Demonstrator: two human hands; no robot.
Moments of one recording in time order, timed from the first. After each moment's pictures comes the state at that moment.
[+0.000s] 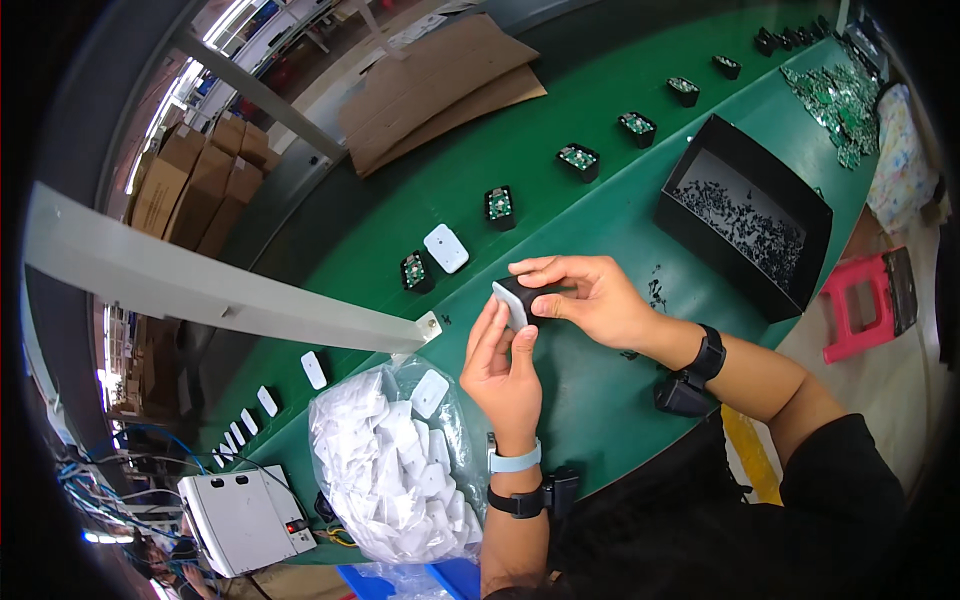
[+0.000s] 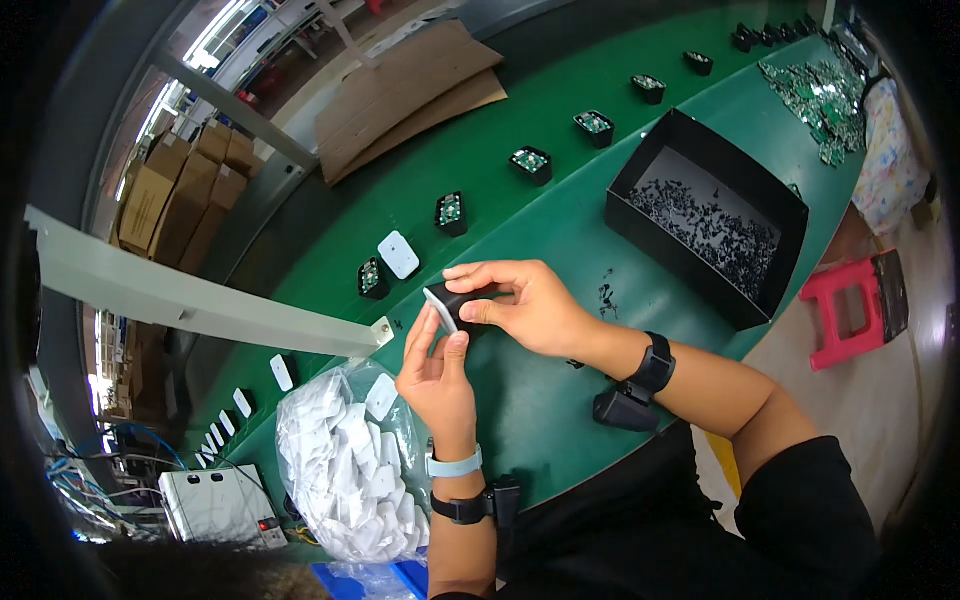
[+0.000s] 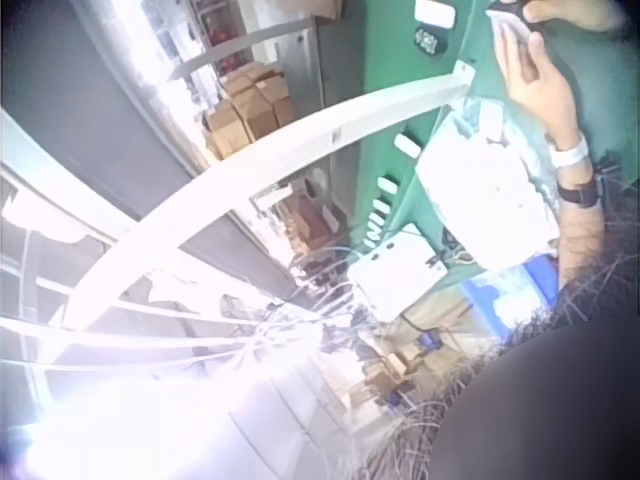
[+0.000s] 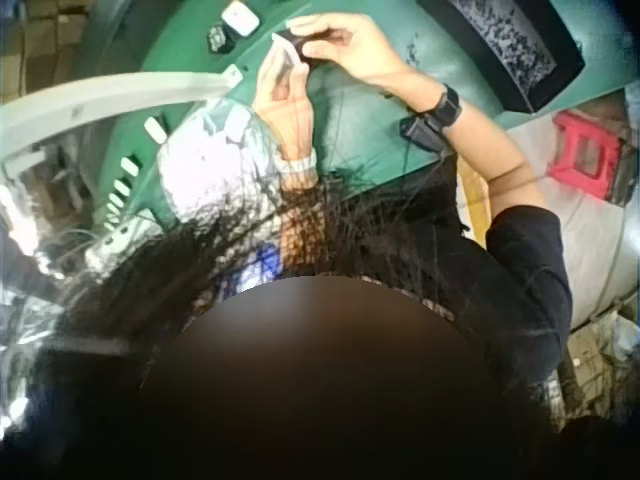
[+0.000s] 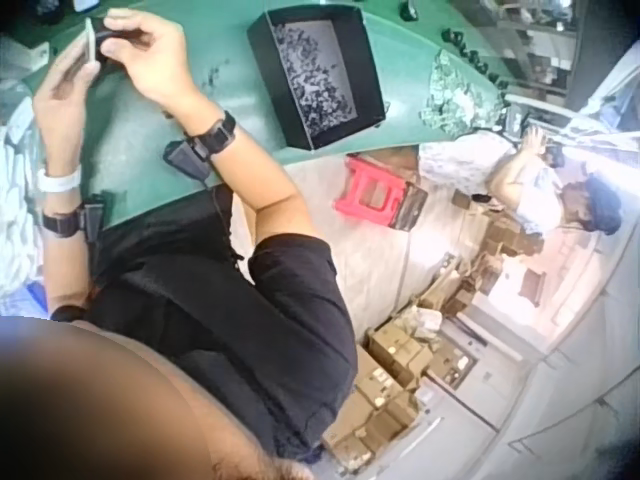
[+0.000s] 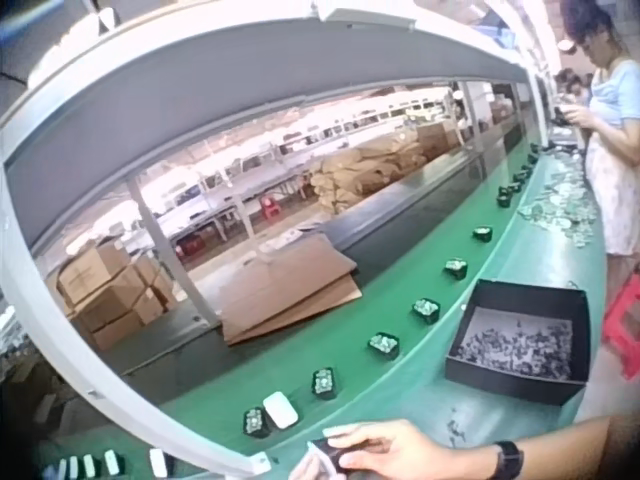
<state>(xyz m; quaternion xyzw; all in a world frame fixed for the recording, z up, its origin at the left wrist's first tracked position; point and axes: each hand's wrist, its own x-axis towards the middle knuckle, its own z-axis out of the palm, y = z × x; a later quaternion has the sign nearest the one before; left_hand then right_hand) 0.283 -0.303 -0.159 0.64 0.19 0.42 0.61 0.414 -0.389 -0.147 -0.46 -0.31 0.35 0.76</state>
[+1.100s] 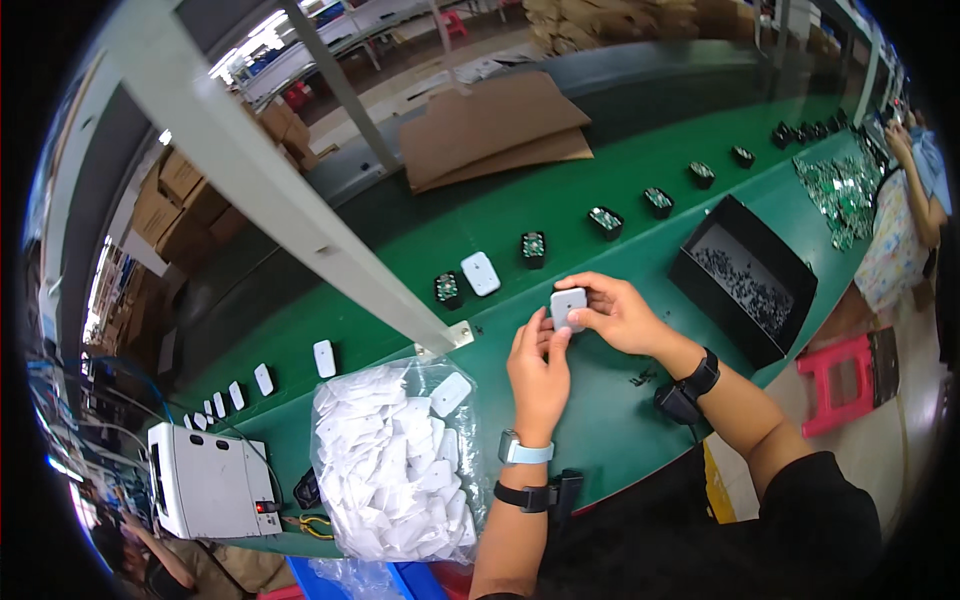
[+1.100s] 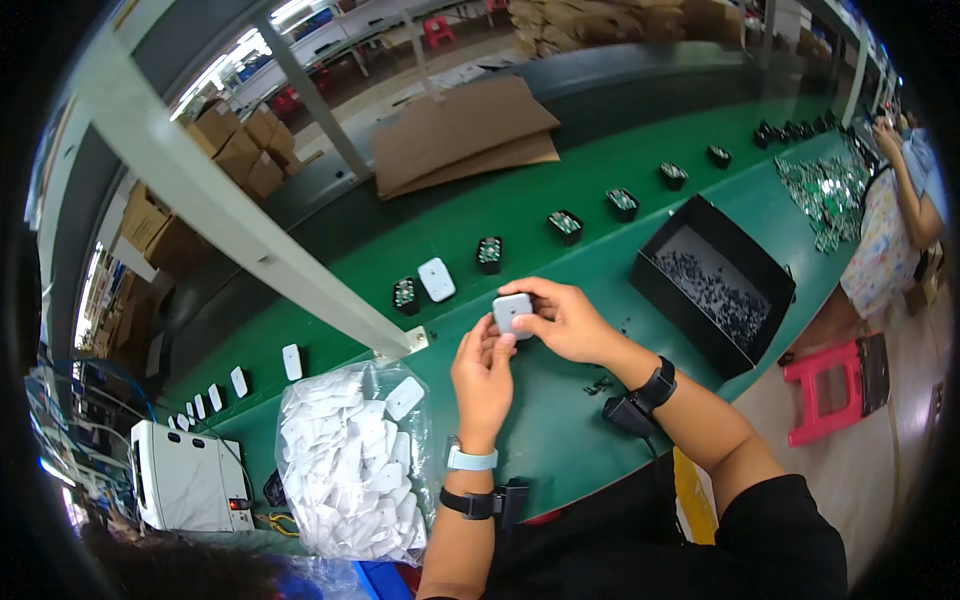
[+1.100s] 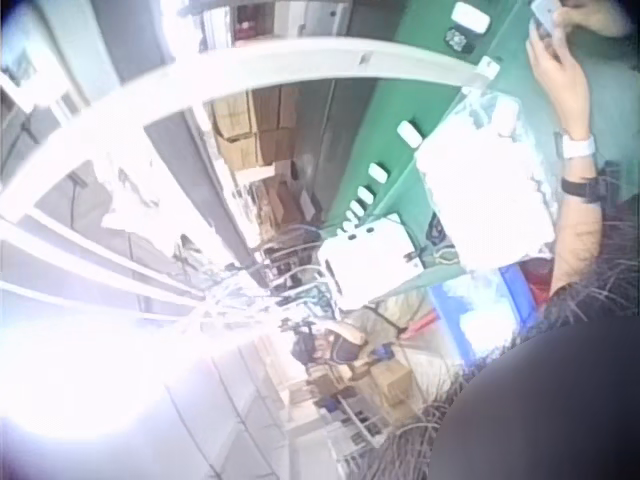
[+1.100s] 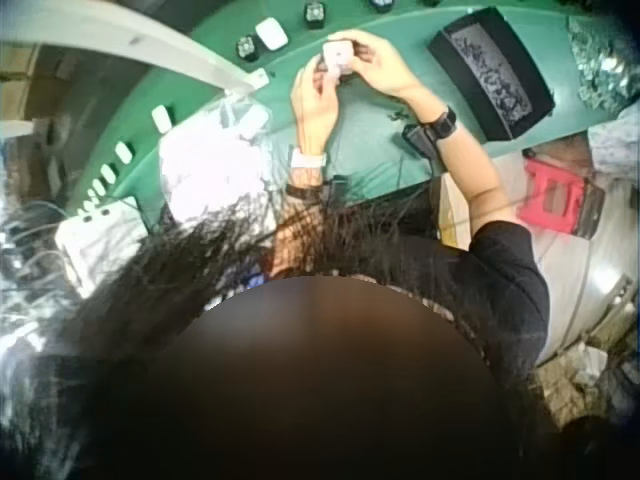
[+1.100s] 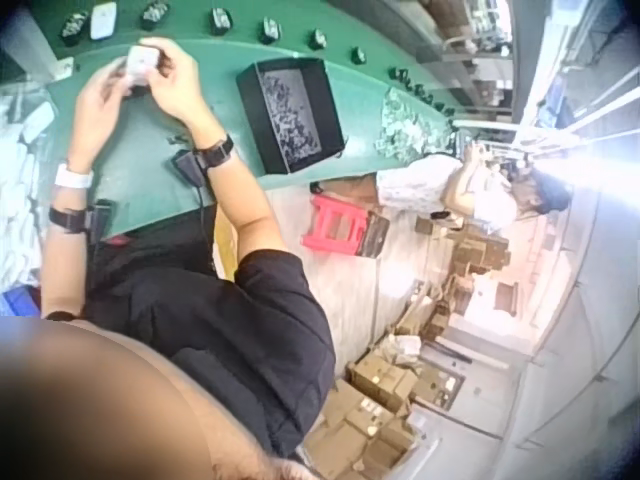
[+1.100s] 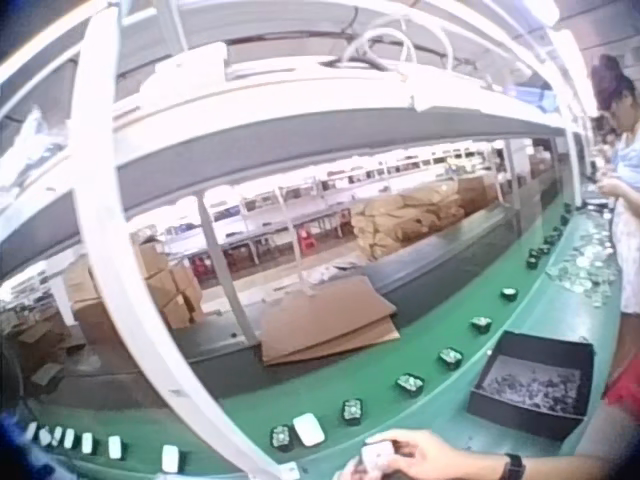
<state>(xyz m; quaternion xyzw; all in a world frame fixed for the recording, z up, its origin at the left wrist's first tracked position) 0.280 -0.288 -0.169 0.72 0.22 0.34 0.56 0.424 -0.379 -0.138 -0.57 -0.43 0.30 0.64</state>
